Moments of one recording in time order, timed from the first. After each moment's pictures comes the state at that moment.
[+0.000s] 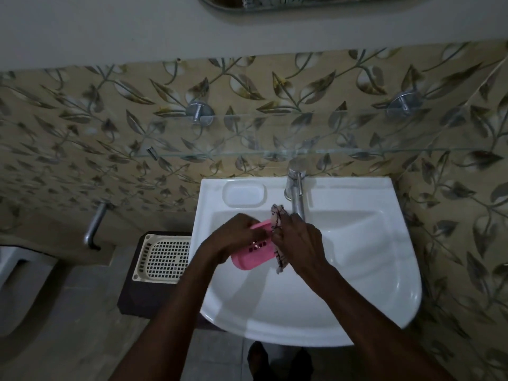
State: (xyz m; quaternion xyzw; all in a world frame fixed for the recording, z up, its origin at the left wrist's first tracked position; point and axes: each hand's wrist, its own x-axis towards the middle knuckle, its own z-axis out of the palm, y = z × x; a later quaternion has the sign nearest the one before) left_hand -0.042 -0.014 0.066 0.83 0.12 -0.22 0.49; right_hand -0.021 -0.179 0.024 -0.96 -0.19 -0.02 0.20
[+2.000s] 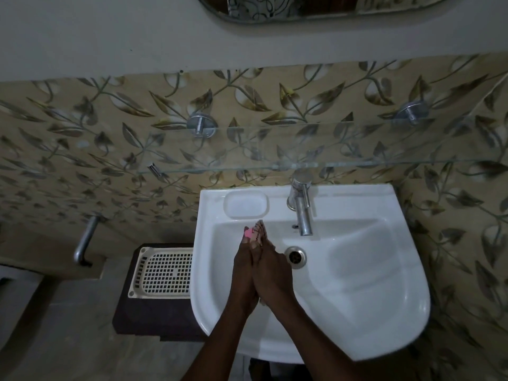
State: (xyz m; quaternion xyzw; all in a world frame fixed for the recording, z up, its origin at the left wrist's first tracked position) left_hand -0.072 -0.043 -0.008 0.50 0.28 -0.03 0.82; right_hand -0.058 -0.101 0.026 -0.90 0.02 0.17 0.39
